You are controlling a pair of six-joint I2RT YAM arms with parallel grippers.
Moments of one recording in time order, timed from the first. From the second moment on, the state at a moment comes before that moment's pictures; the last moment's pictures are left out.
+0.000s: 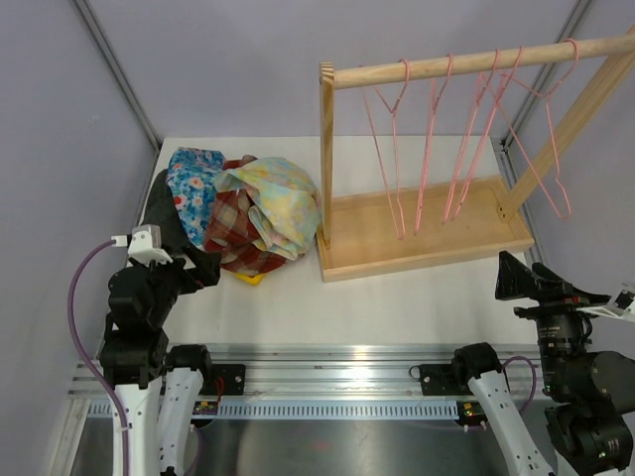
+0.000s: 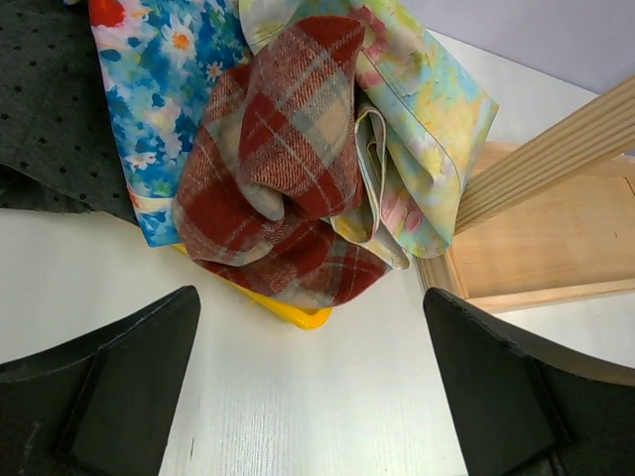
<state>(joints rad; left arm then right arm) 0.05 0.35 0.77 -0.71 0.20 -0.35 0.24 0.15 1.07 -0.71 0.27 0.54</state>
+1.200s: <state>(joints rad) 0.04 0.40 0.74 -0.64 0.28 -0.35 0.24 0.07 1.07 -0.78 0.35 0.48</state>
